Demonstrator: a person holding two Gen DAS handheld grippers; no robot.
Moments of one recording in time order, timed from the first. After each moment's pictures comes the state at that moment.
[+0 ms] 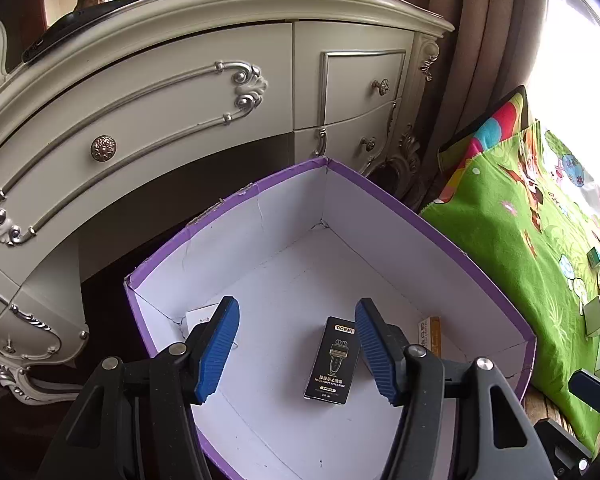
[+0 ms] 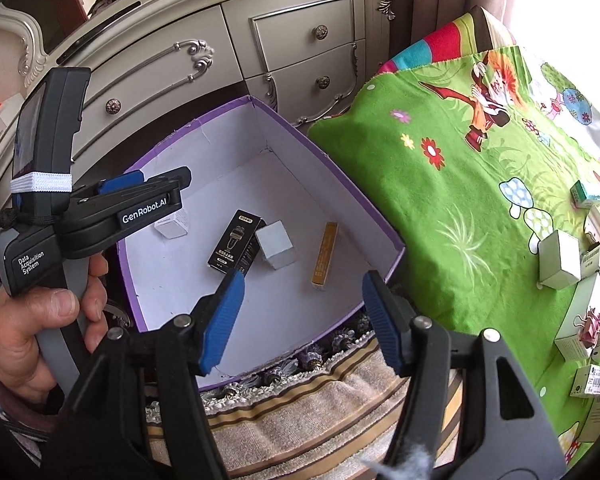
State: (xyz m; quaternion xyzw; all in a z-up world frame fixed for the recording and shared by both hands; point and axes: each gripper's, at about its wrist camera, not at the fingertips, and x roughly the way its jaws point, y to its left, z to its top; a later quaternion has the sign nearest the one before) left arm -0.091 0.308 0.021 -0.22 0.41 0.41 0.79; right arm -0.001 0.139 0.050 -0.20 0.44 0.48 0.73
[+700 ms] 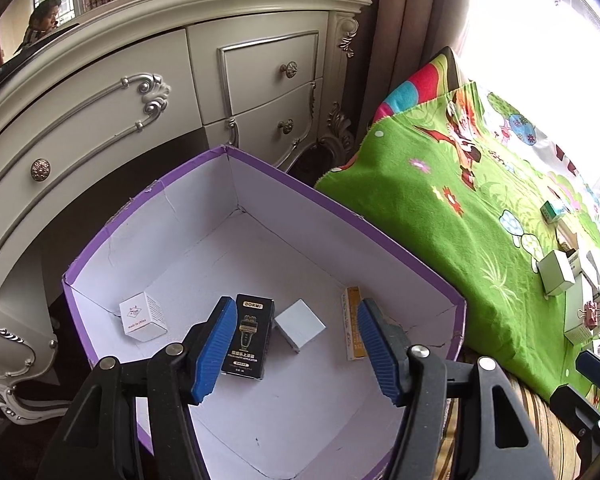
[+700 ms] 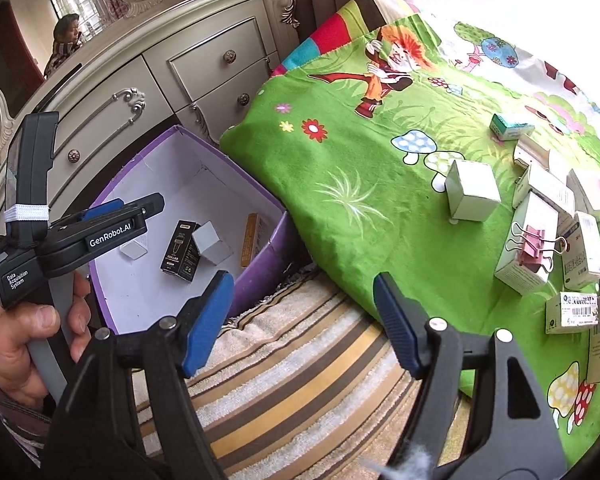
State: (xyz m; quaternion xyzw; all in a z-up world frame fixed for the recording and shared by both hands) left arm -0.047 0.250 0.026 -0.21 0.43 0.32 0.82; right arm 0.046 0.040 0.051 -0.12 0.46 0.40 0.78
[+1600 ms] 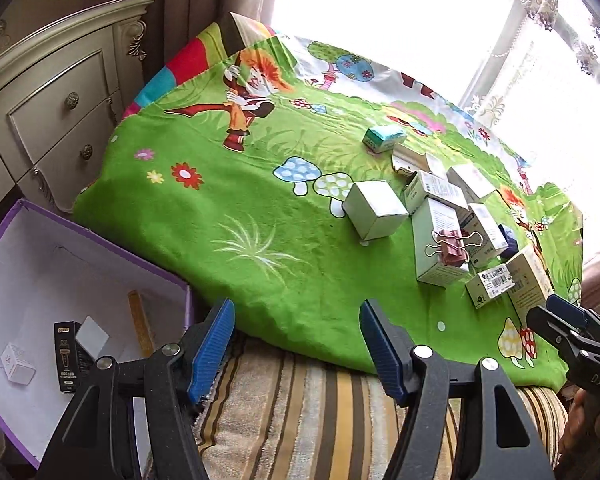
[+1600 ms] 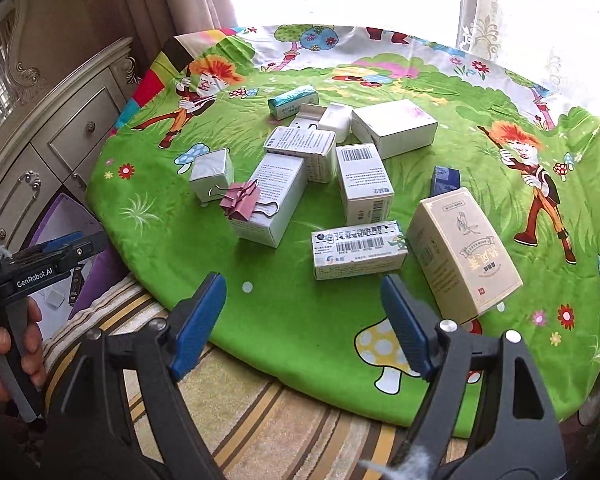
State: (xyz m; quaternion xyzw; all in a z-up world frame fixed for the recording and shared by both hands) left arm 0.048 0.111 0.035 -0.17 0.45 0.08 0.87; right arm 0.115 -0.141 0.051 -0.05 0.45 0.23 0.86
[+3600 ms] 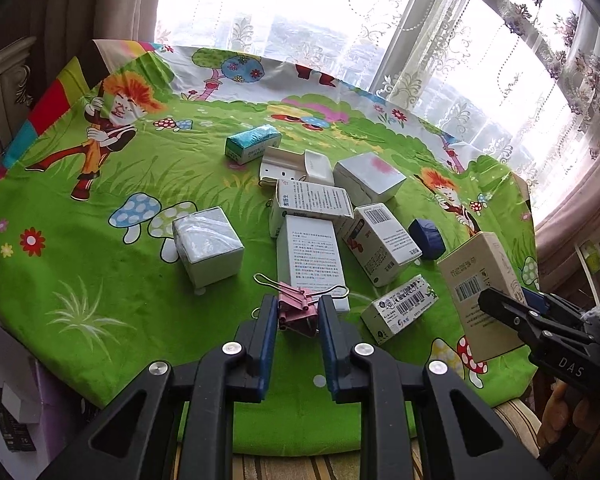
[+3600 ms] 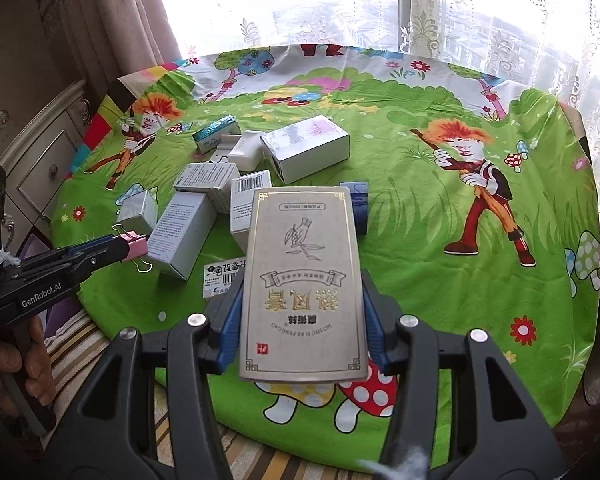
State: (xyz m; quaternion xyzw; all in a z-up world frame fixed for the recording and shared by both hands) left arm 0.111 0.030 0.035 -0.14 0.43 -0.03 0.89; right arm 0.144 -0.194 0.054 -0.01 0.43 0.19 0.88
